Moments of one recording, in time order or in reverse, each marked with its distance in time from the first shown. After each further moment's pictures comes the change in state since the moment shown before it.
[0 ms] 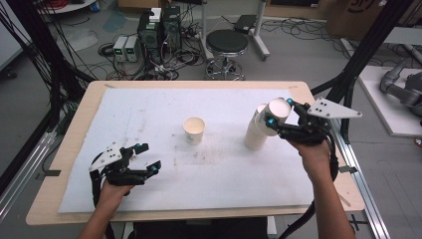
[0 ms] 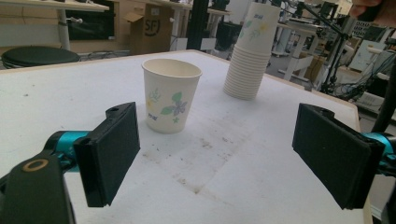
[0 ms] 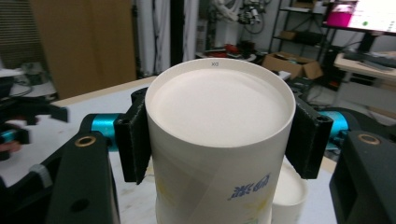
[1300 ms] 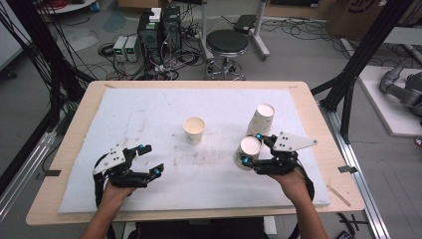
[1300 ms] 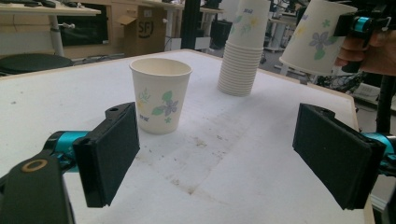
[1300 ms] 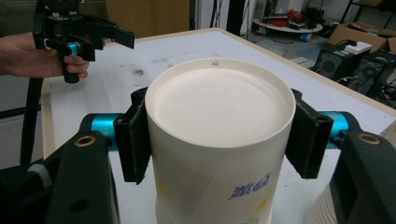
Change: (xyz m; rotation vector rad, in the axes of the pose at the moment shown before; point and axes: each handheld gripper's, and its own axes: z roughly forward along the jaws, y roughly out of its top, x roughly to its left) left arm -0.005 -0.003 0.005 0.004 -0.024 0.048; right arm 0.041 -0.079 0.034 0.131 0.211 -0.046
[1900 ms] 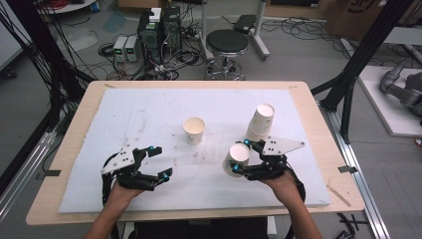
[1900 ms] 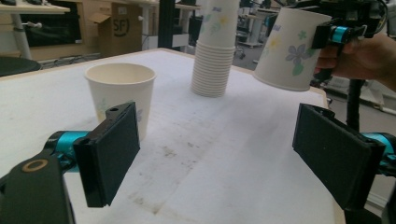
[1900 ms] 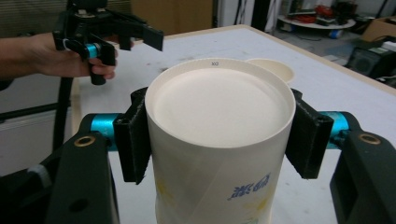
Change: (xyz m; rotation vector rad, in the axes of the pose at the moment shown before) left arm -0.017 0.006 0.017 0.012 -0.103 0.029; right arm 0.016 -0.002 0.021 0.008 0.108 0.013
